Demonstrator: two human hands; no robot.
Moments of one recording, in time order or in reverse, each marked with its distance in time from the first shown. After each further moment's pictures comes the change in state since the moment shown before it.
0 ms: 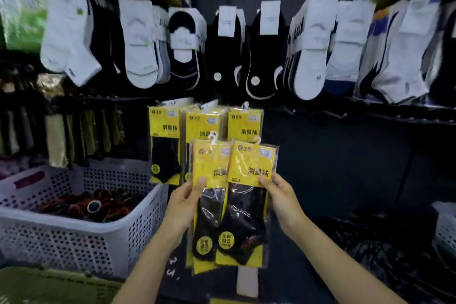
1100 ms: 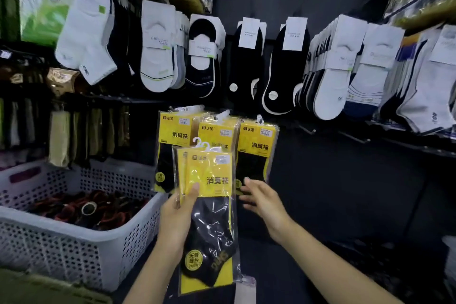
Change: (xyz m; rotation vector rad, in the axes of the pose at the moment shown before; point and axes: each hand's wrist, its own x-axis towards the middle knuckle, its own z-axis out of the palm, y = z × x) left_hand 0.010 0.005 -0.012 -0.233 0.286 -0.028; right_hand 0.041 0.001 0.048 -0.192 -0.062 0.092
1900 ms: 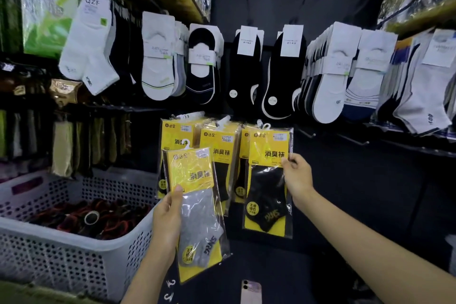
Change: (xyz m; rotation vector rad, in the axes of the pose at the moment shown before) left_hand 0.017 0.006 -0.020 0.049 0.077 -0.035; right_hand 0.047 -0.044 -0.041 -0.145 0.427 -0.228
